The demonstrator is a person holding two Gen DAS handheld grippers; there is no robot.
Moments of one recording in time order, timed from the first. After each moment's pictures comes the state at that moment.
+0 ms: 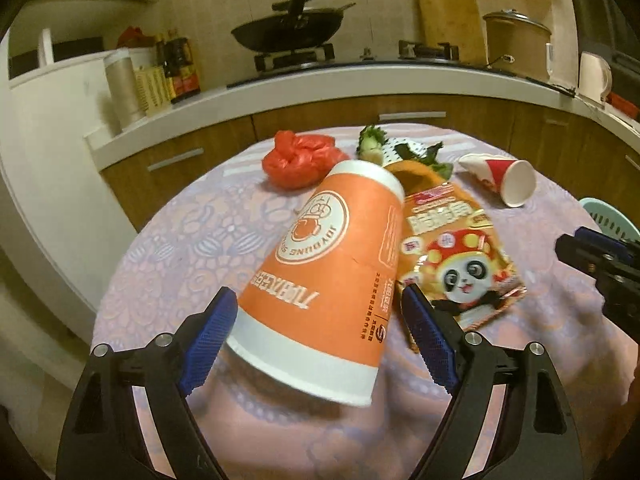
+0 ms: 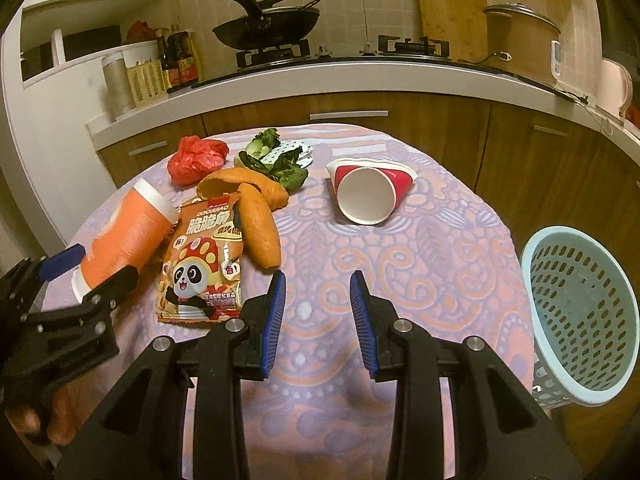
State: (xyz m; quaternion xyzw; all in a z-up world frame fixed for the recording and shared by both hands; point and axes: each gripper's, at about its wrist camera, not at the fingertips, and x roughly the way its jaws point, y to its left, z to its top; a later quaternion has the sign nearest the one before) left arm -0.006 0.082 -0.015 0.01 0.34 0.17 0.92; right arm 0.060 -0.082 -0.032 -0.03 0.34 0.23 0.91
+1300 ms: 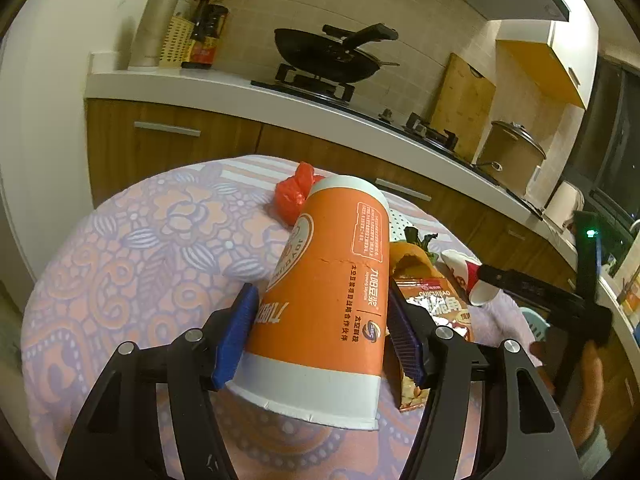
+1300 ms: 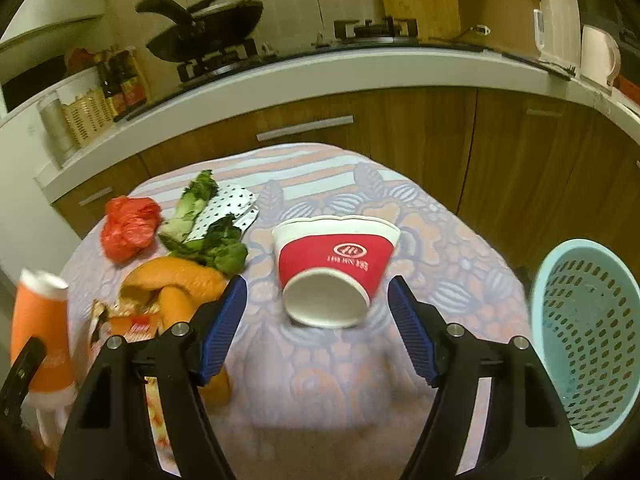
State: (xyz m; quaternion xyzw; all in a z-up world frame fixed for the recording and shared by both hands) left arm -0.021 0.159 -0.008 -0.19 0.25 0.10 0.94; right arm 0.177 -0.063 -0.030 0.02 0.38 0.17 0.91
